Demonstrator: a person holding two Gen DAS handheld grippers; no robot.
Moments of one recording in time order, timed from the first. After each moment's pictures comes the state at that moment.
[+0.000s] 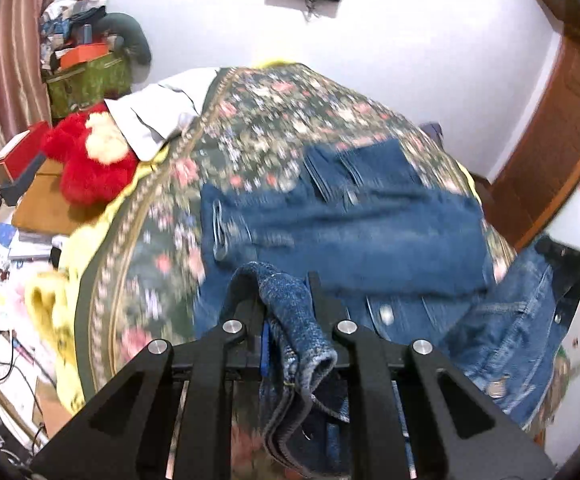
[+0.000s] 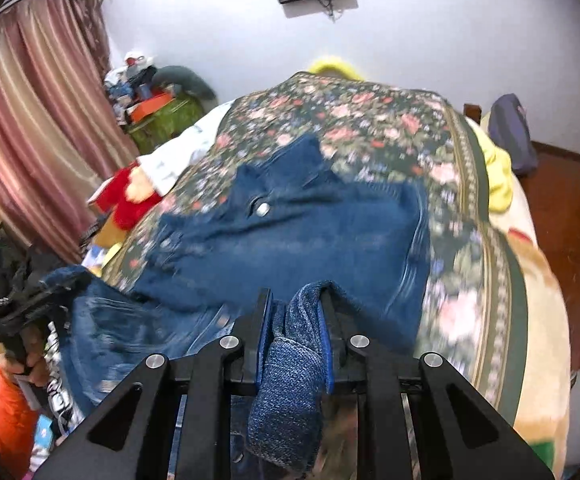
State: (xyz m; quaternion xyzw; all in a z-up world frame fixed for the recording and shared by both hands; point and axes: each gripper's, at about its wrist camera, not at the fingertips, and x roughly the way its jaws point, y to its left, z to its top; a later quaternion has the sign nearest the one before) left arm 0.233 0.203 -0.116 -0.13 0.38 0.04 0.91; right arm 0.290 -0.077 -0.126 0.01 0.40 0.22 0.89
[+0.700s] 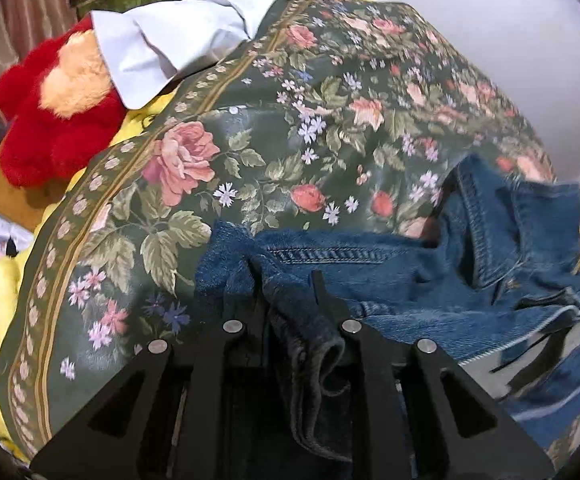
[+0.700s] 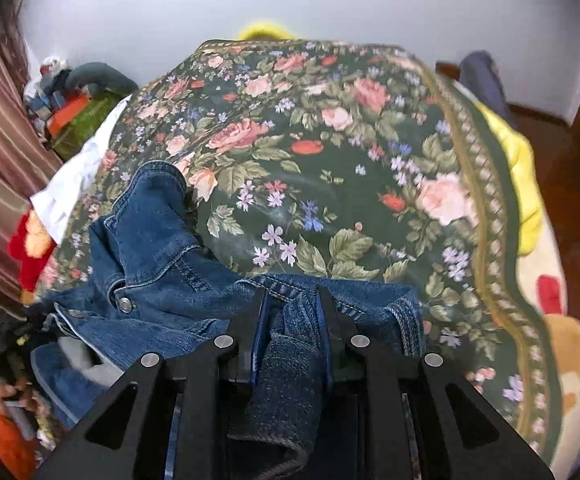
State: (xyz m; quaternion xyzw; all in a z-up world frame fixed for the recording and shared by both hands) left arm 0.434 0.283 -0.249 -0.17 0.48 0.14 0.85; right arm 0.507 -0.080 -0.219 0.05 0.47 0.16 0.87
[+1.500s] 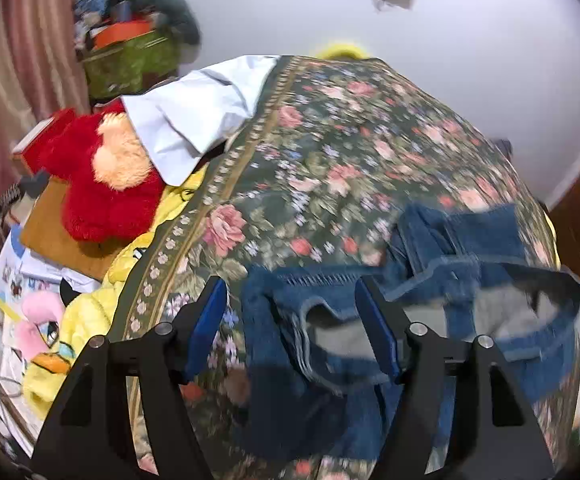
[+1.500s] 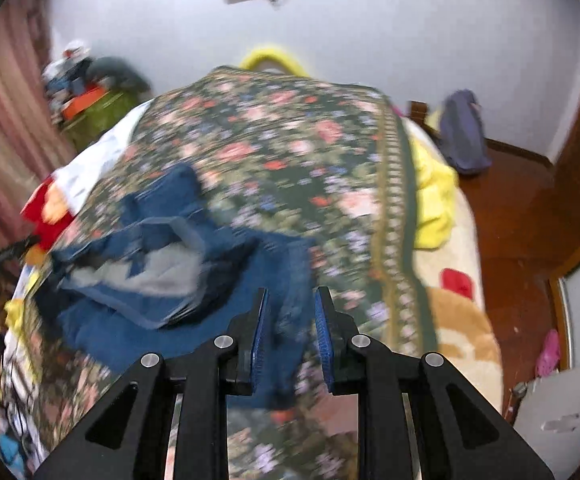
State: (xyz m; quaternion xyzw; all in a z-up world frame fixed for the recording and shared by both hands) left arm 0.378 0.268 -0.145 -0.12 0.43 0.13 0.89; right arm 0.387 -0.124 -0.133 -0.04 0.43 0.16 0.89
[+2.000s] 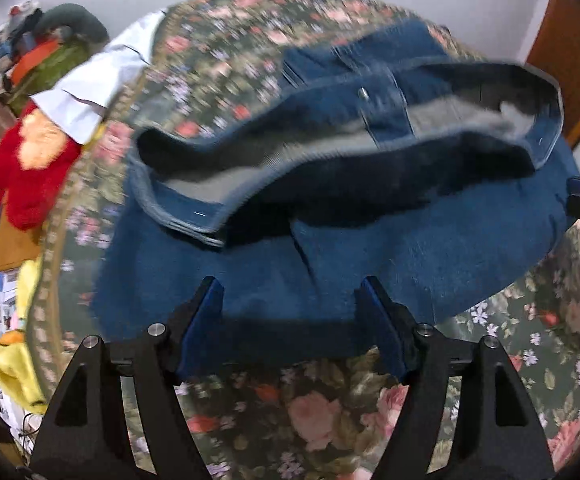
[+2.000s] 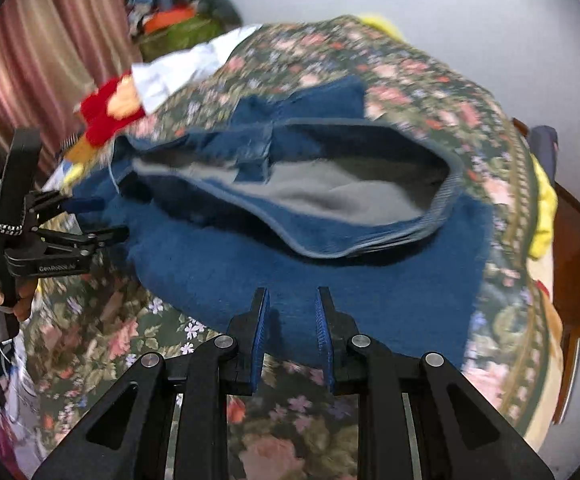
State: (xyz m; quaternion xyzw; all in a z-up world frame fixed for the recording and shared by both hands) left arm 0.349 0.163 -0.230 -0.01 0.52 0.02 0.85; right arm 0.346 0.005 -0.209 -0.15 0.47 0.25 0.83
